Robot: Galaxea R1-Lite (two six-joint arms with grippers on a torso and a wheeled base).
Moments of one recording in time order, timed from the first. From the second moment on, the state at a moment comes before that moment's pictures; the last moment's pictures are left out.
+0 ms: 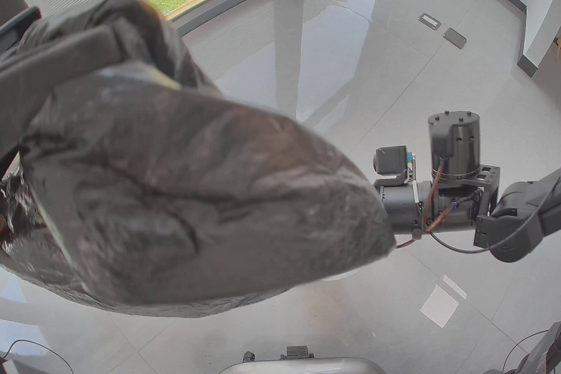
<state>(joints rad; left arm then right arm) -0.65 1.14 -1.05 -0.27 -0.96 0.11 0.63 1.77 -0.85 -0.57 0.55 0.51</state>
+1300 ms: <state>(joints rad) -0.58 1.25 -1.03 -0.85 -0.86 -0.18 0.75 1.63 -0.62 -0.58 0.55 0.39</state>
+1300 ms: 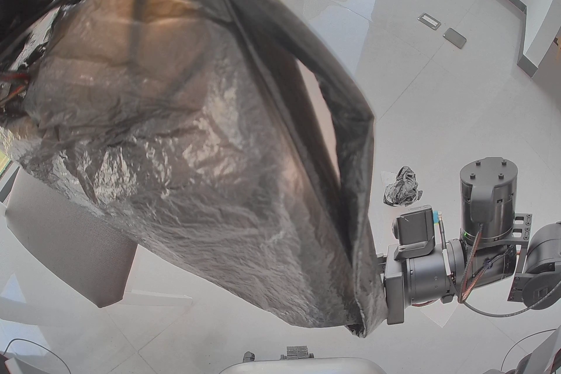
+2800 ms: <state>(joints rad) -0.63 1.70 -0.98 -1.01 -0.44 -0.18 0.29 1.32 -0.56 -0.33 0.50 0.04</state>
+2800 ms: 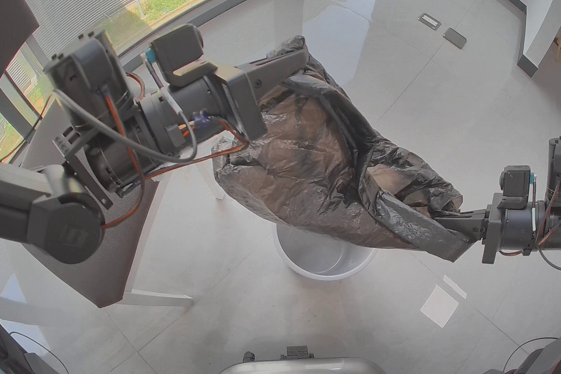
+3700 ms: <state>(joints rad) -0.58 1.97 -0.95 -1.11 -0.45 -0.18 0.23 1.44 -0.57 -0.39 0.34 -0.13</state>
